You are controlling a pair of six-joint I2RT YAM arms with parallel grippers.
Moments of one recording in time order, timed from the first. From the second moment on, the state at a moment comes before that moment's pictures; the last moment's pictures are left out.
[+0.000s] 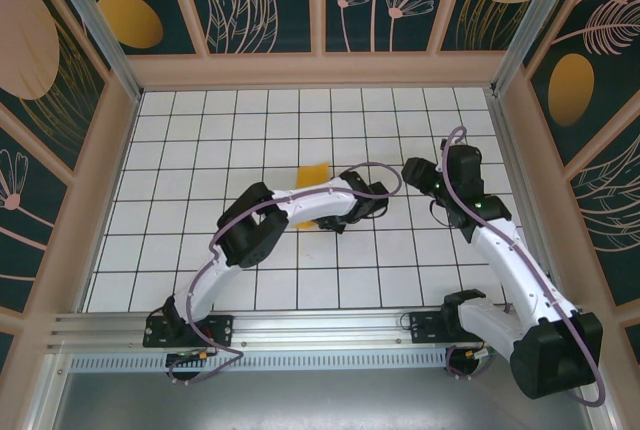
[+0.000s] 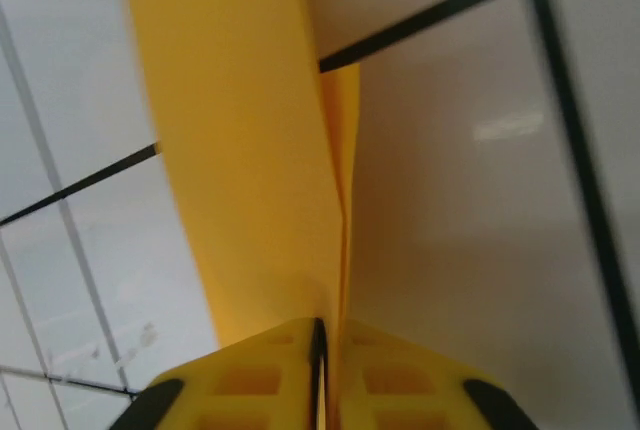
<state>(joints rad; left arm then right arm) -1.02 2.34 1.84 -1.26 -0.52 -0.71 0.23 0.99 0.75 -0.39 -0.07 0.56</state>
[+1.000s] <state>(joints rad) -0.59 1.40 1.00 -0.42 0.01 -0.61 0.49 1.59 0.91 -0.11 -0.32 0.63</state>
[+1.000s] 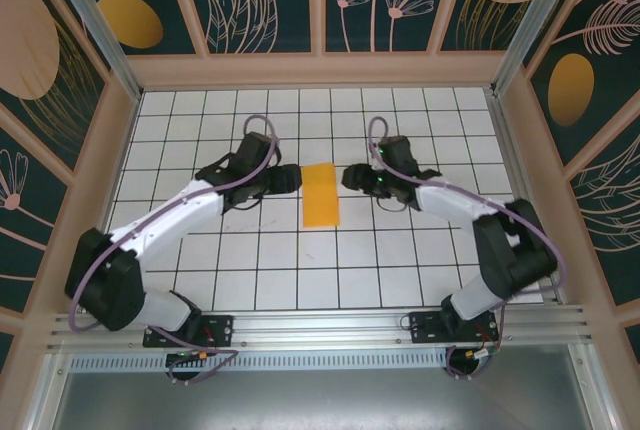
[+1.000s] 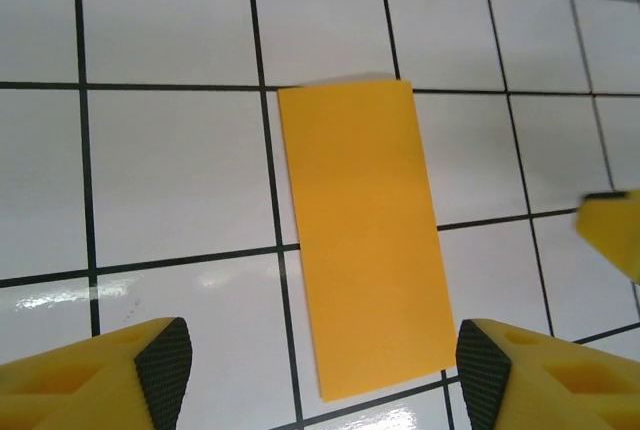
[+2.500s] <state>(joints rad) -0.45 1.83 0.86 0.12 0.55 -0.79 0.53 2.03 1.25 -0.13 -0.30 0.54</state>
